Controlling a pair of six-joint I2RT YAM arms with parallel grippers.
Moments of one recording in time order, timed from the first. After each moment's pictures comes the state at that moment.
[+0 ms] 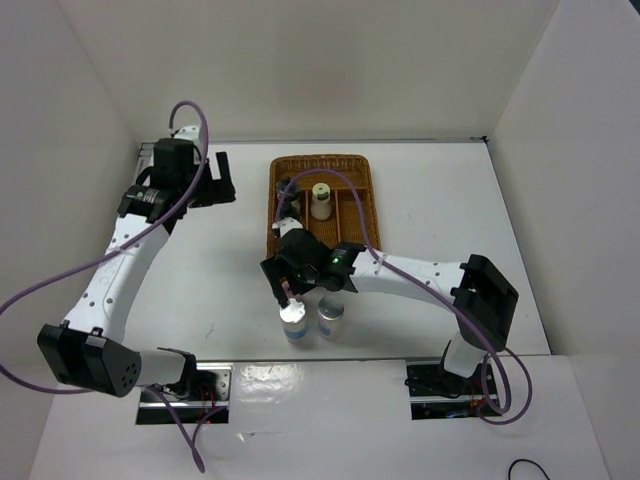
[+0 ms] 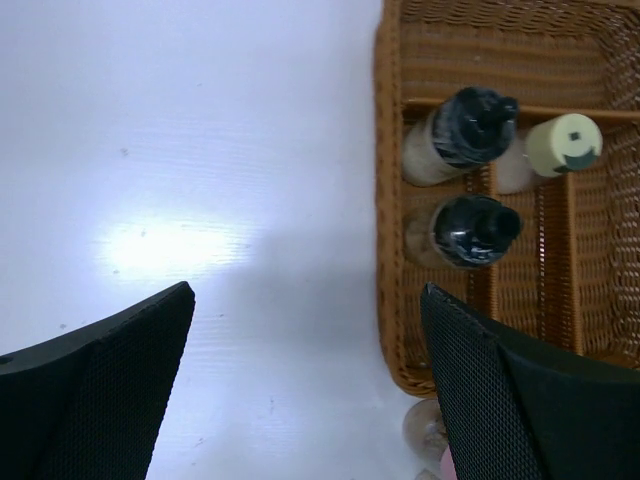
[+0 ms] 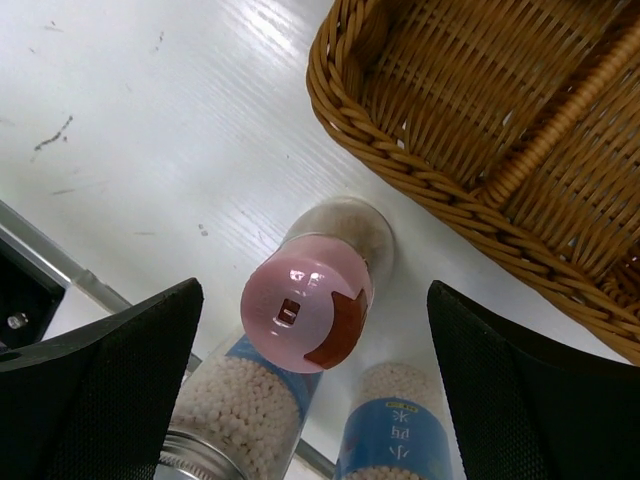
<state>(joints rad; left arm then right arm) -0.19 1.31 1.39 -0.69 -0.10 -0.27 1.07 1.66 1.24 -0.44 0.15 0.47</state>
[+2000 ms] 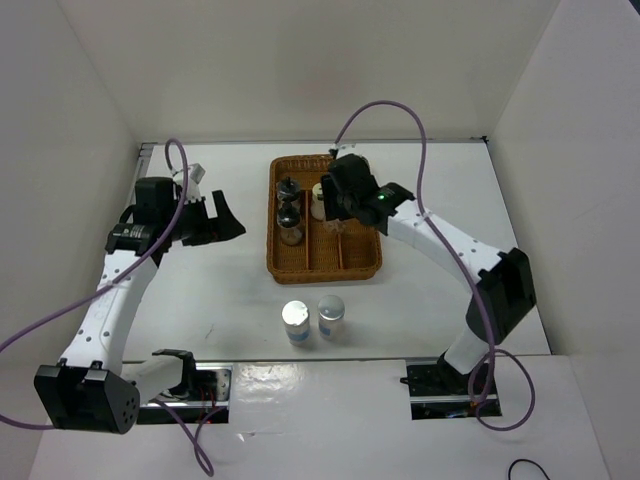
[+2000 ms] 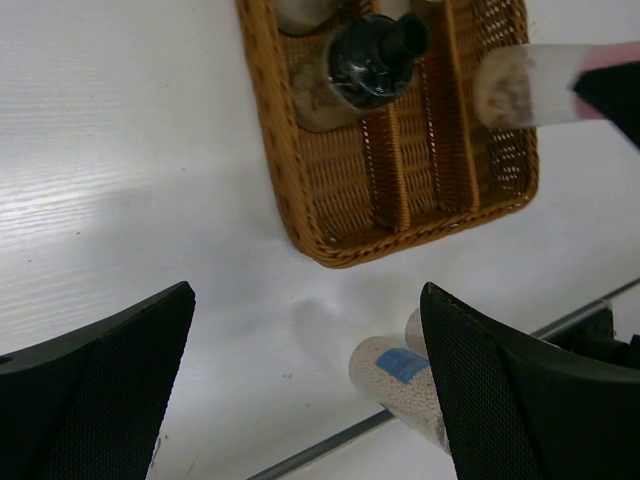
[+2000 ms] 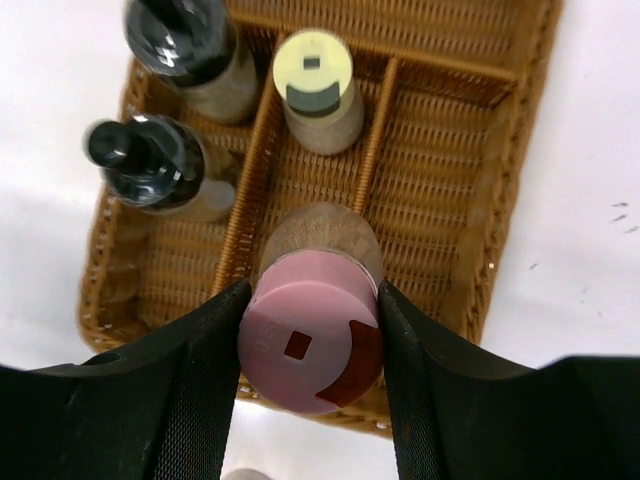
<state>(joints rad) -0.03 1.11 1.07 -0.68 0.39 -0.29 0.69 1.58 1.45 -0.55 0.31 0.34</state>
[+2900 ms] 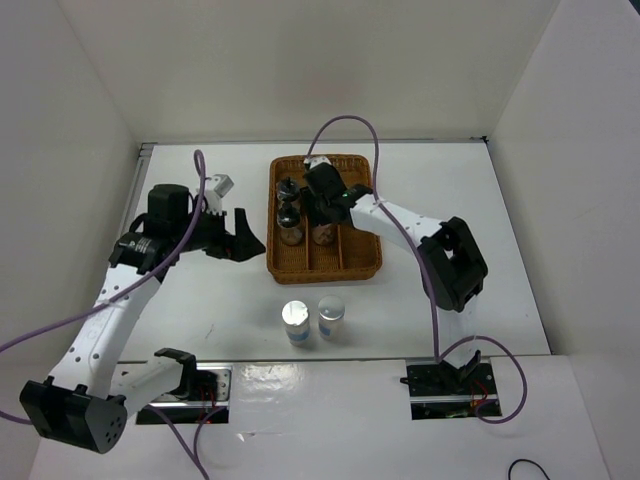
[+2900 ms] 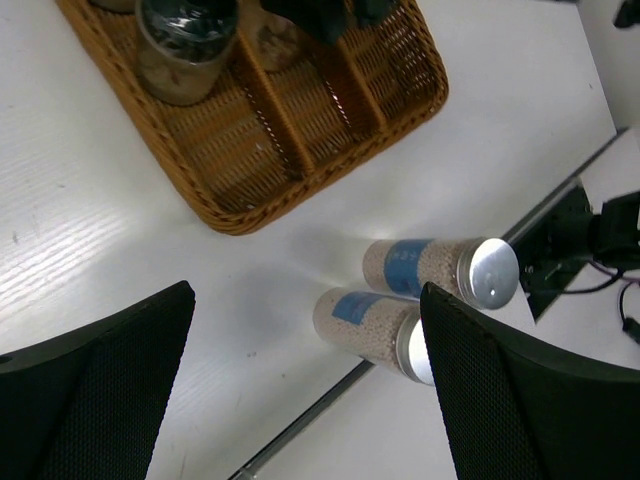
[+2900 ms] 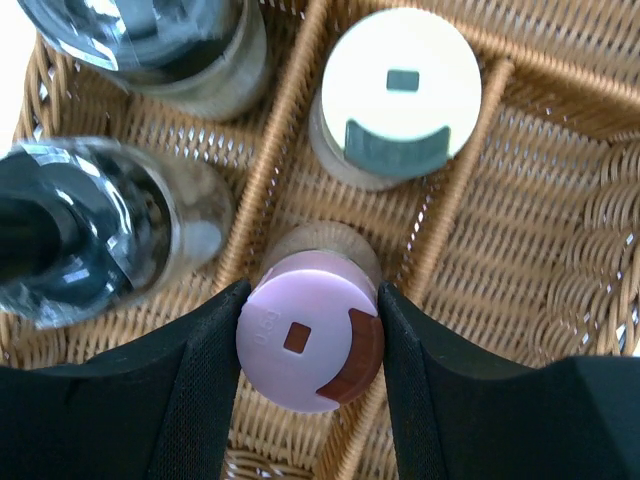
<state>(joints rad) -0.19 1.02 1.06 -0.70 0.53 -0.19 0.69 1.95 1.54 -0.43 0.25 0.25</state>
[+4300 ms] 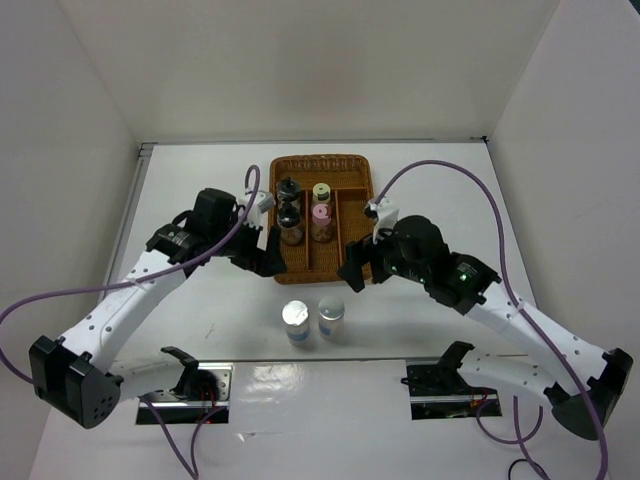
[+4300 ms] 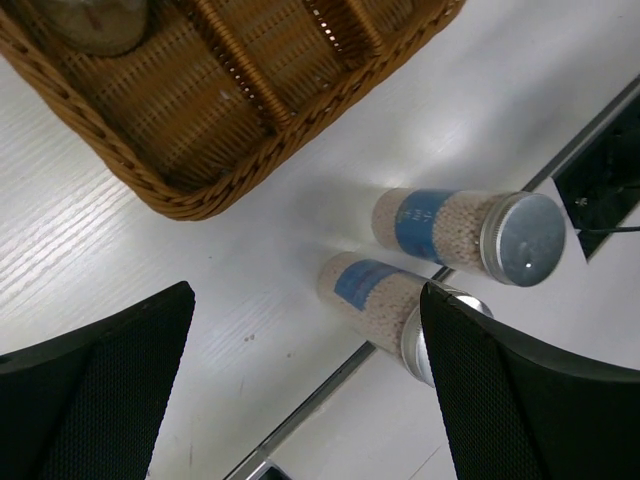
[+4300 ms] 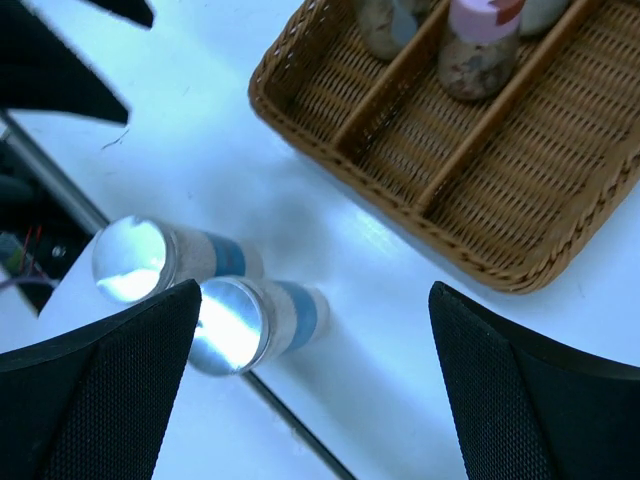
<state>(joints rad) -0.44 1.14 1.06 -0.72 0.41 -0.14 0.78 0.95 0.95 -0.51 -0.04 0.26</state>
